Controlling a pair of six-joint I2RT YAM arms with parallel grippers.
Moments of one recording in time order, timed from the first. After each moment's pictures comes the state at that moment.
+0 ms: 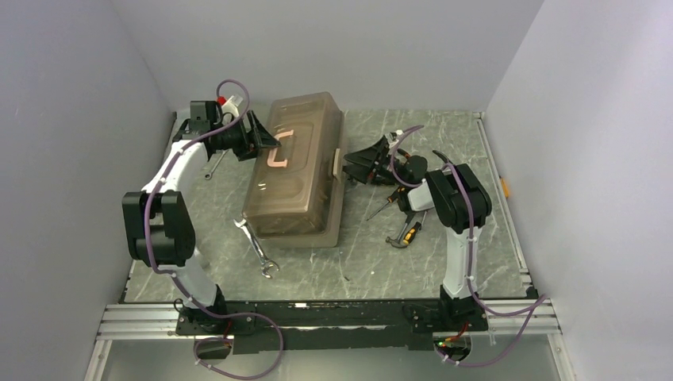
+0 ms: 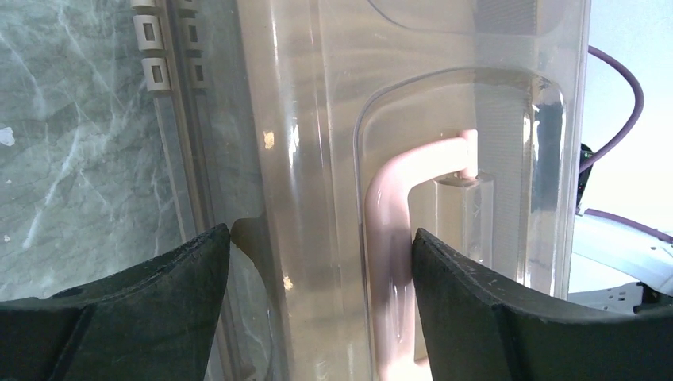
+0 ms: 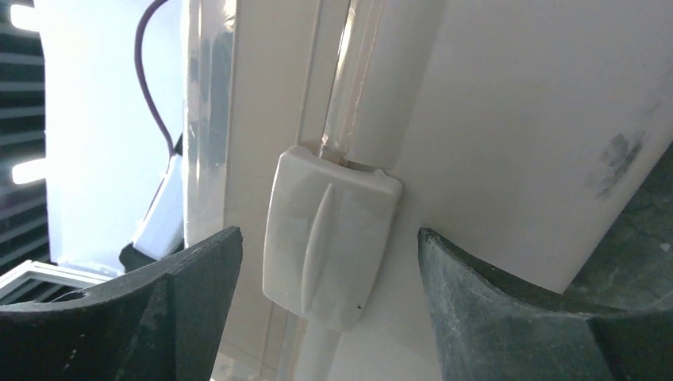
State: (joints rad) left arm 0.00 1.73 1.39 -0.41 0.77 -0.42; right arm 0.28 2.11 0.88 1.48 -0.84 1.57
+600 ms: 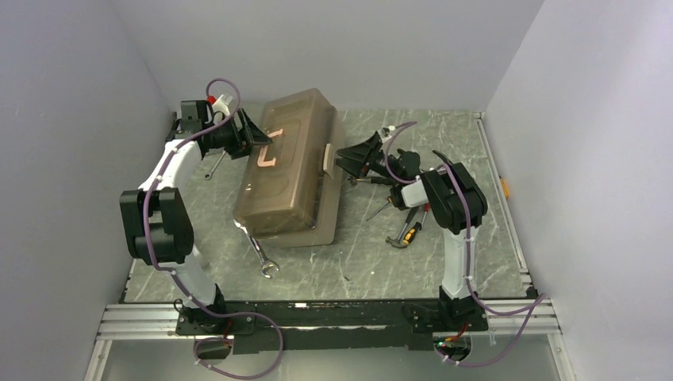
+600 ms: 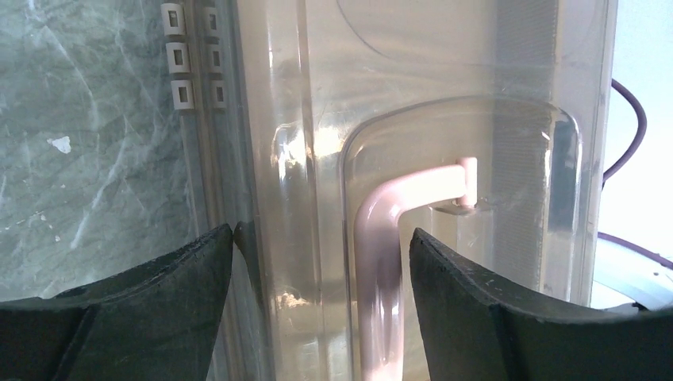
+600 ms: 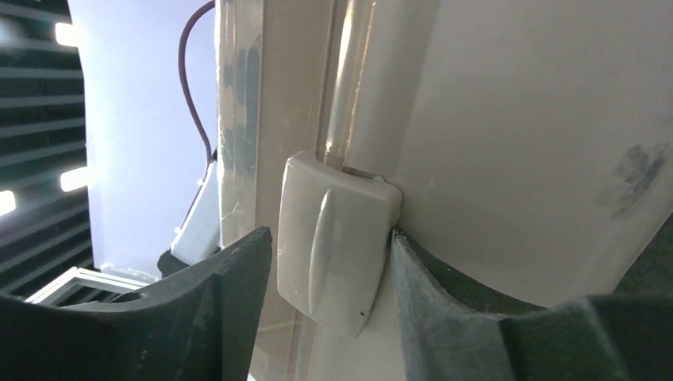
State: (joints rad) left arm 0.06 1.75 1.40 -0.40 0.79 -0.43; right arm 0.33 2.11 0.96 1.46 -0.81 1.67
